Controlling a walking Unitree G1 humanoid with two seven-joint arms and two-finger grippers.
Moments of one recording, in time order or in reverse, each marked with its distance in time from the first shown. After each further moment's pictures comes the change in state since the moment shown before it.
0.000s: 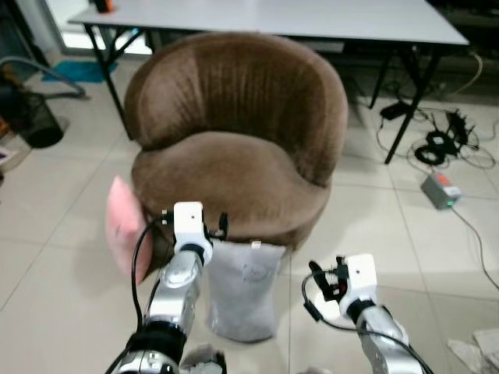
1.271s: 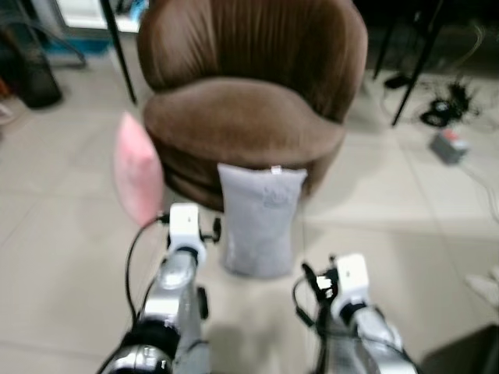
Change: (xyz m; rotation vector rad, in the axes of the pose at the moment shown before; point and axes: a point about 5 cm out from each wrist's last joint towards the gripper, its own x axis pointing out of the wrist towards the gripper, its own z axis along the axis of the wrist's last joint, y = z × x) left arm 0.001 0.009 -0.007 0.049 0.037 0.031; right arm -0.005 0.018 0.007 -0.055 -0.008 0.019
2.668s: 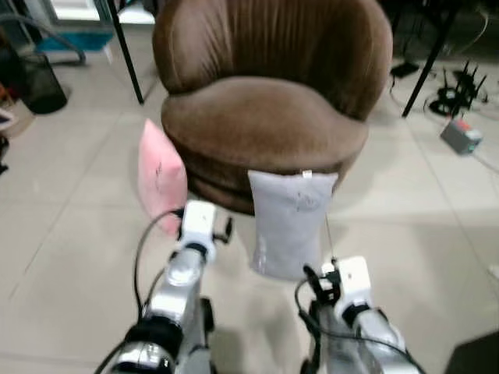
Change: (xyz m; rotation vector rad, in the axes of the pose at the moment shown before) left arm 0.001 -0.016 0.002 0.148 -0.017 -0.120; right arm -0.003 -0.004 -0.005 -0.006 0.022 0.001
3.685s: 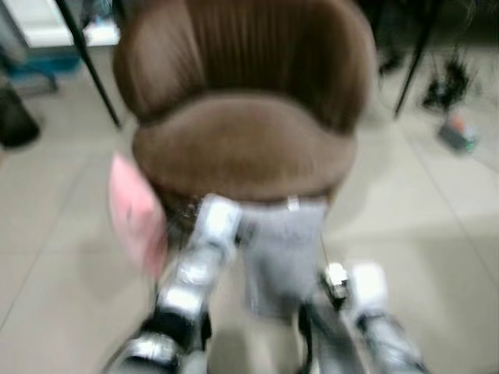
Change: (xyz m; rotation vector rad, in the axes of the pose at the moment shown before) left arm 0.008 -0.032 0.011 0.077 -0.011 -0.171; right arm -0.011 -0.017 -0.007 0.006 0.006 -0.091
